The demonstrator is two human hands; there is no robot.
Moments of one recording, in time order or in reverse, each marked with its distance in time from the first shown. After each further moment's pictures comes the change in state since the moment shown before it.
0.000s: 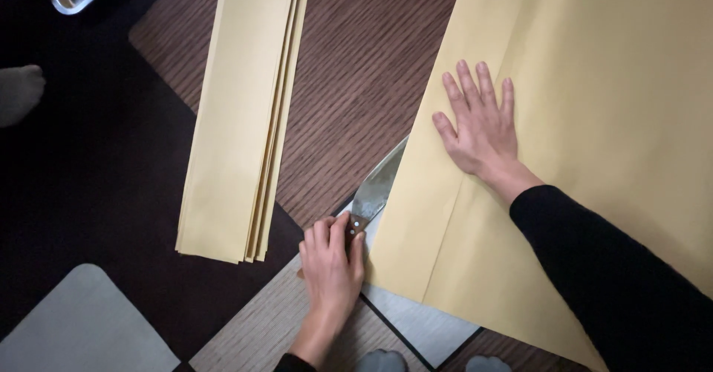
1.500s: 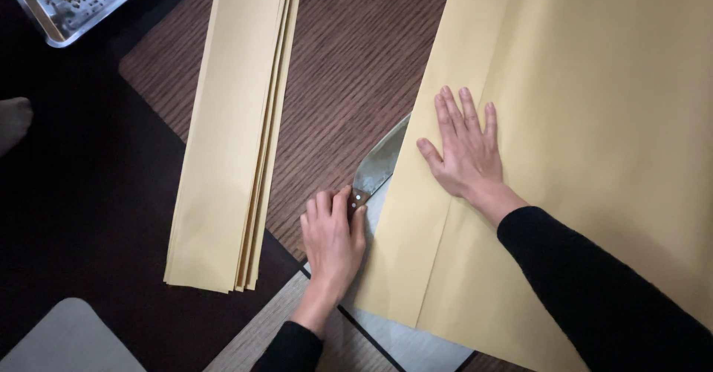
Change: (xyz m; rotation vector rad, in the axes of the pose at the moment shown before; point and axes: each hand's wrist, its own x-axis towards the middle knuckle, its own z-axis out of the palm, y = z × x) left_hand 0.087 0.012 0.024 -0.020 0.070 0.086; right_hand -0.003 0.005 0.012 -0.027 0.033 0.022
